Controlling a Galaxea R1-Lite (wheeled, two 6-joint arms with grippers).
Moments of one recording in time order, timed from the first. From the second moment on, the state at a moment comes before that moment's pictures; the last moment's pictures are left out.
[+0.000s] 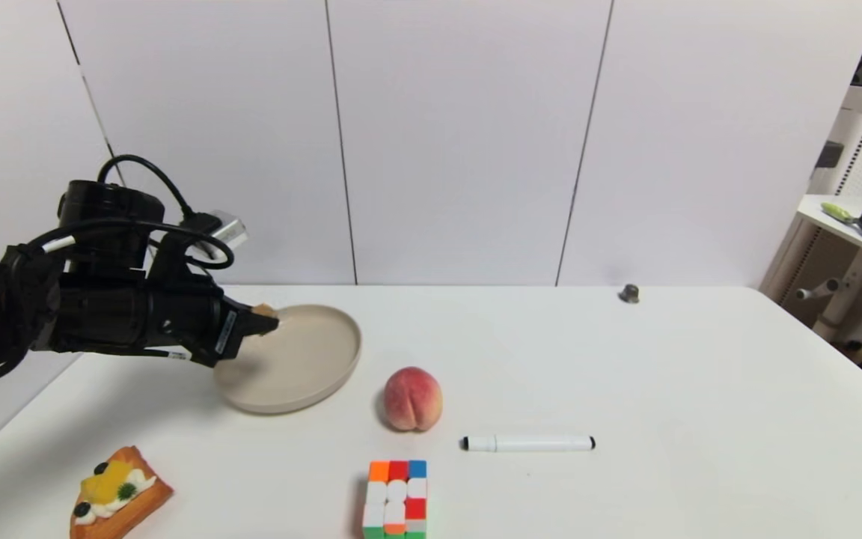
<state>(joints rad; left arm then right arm) -0.15 1.64 -0.95 -0.06 -0.31 0.26 0.00 0.00 0.00 0.01 0.00 0.00</state>
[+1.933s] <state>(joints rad) 0.00 0.03 0.00 0.00 -0.05 0.13 0.00 0.00 0.00 0.01 0.00 0.00</state>
